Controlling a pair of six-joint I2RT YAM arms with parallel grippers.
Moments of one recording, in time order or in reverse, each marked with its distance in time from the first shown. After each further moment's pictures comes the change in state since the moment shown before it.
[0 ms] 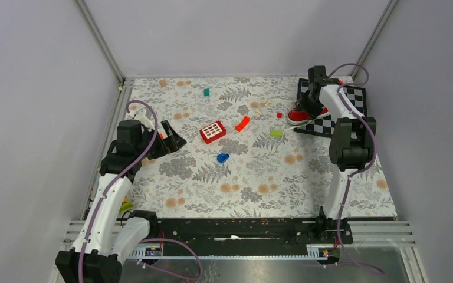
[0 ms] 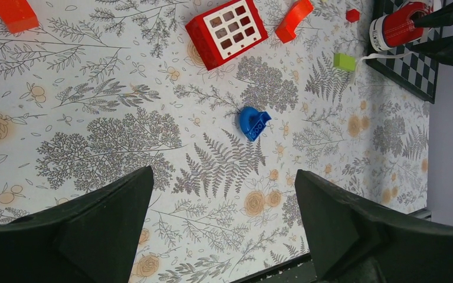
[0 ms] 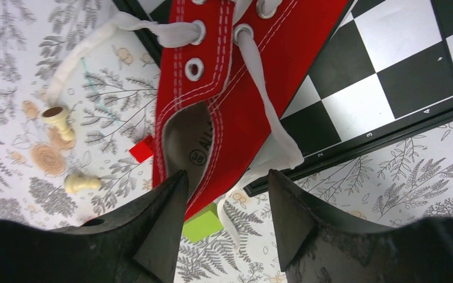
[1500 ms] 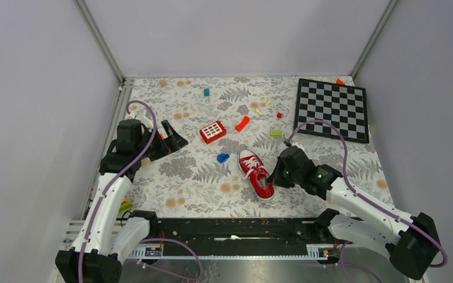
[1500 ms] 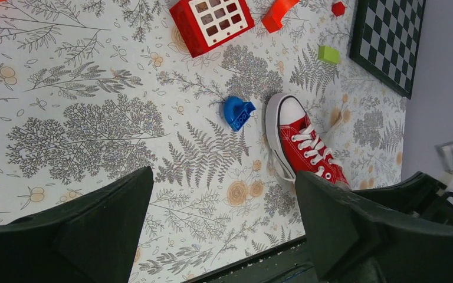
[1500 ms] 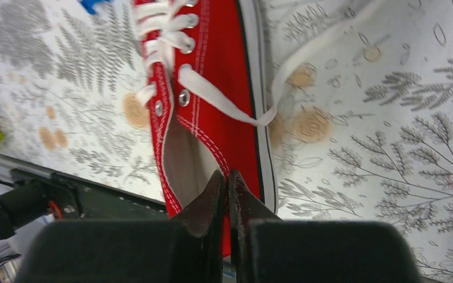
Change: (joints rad) left arm 0.000 -0.005 0.016 -0.031 0.042 -0.058; right arm 0.698 -1.110 -1.147 0.261 -0.128 0.070
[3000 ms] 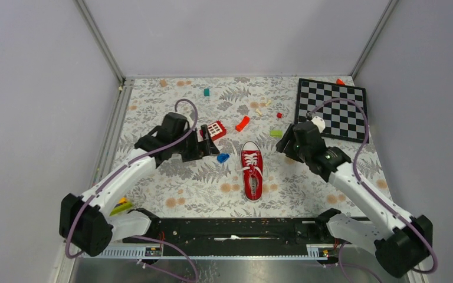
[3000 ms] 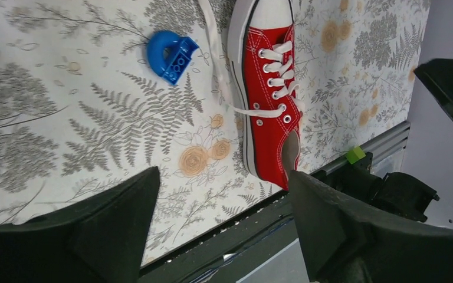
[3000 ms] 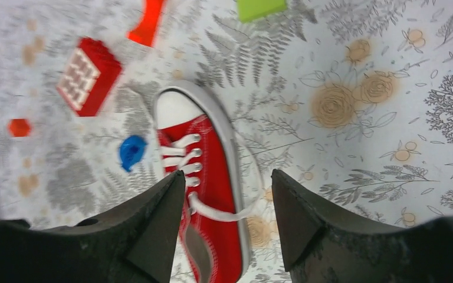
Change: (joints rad) left arm -0.372 0.277 0.085 0.037 -0.051 -0.094; right arm -0.206 0.053 0.235 0.019 0.197 -0.055
